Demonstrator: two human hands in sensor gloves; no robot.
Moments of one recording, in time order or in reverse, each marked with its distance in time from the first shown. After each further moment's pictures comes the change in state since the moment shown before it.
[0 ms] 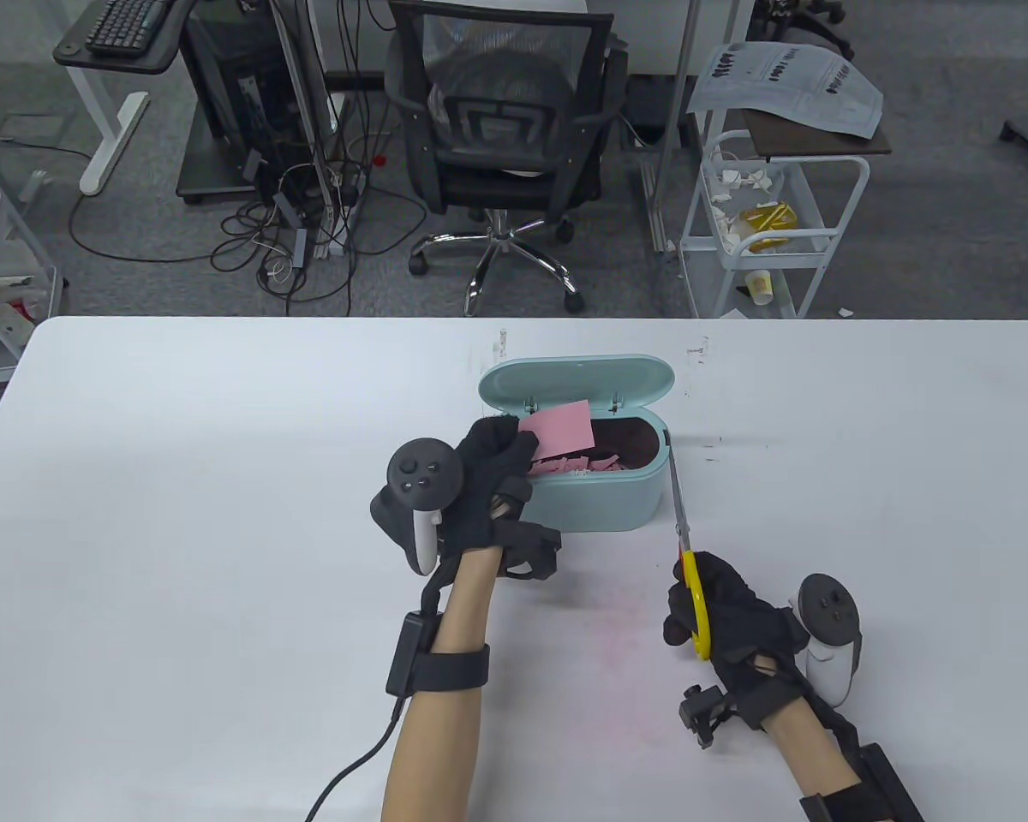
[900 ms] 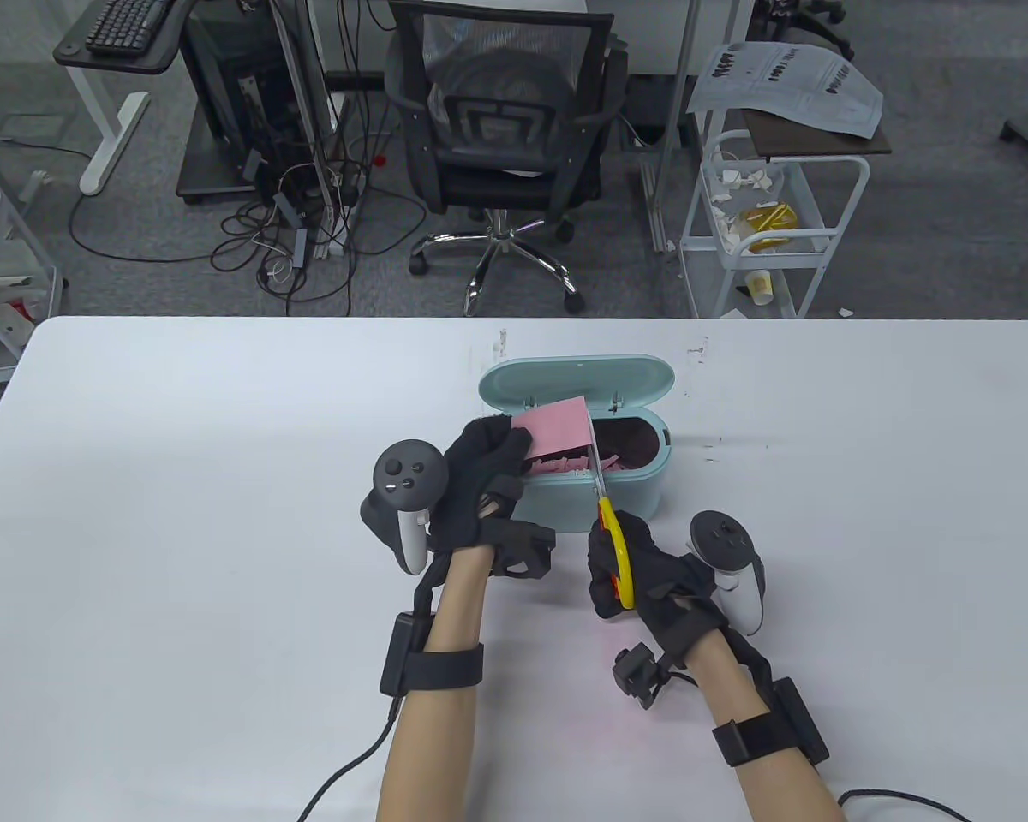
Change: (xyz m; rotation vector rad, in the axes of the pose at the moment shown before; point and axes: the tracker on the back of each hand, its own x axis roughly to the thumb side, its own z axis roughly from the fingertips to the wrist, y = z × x) left_hand -0.007 0.002 -0.003 -0.028 -0.007 0.060; right_hand 0.015 0.075 -0.058 0.278 0.110 0.063
